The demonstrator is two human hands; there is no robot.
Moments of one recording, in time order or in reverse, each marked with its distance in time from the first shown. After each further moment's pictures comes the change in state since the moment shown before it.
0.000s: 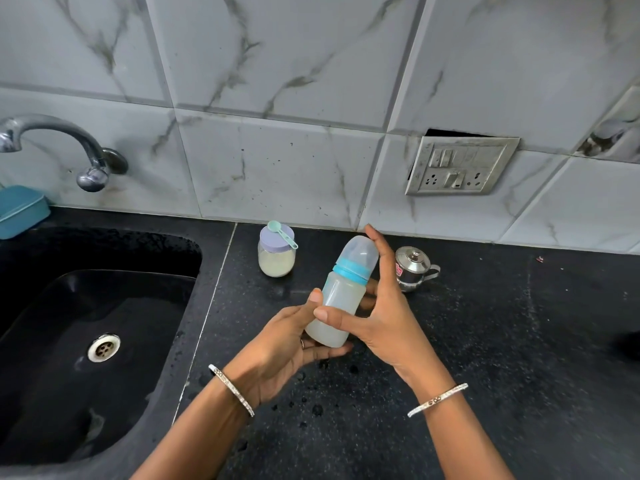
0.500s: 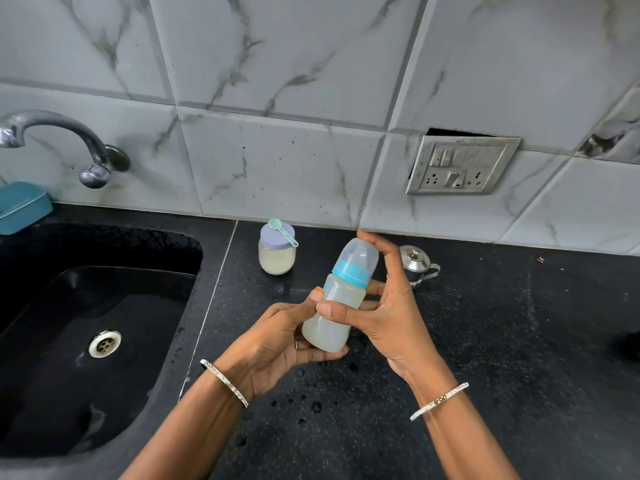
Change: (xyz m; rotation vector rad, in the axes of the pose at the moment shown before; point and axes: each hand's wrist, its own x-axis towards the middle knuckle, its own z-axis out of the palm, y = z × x) left_hand -0.007 0.006 -0.002 -0.037 -0.030 -0.022; right_hand -0.002 0.001 -0.001 0.159 0.068 0.007
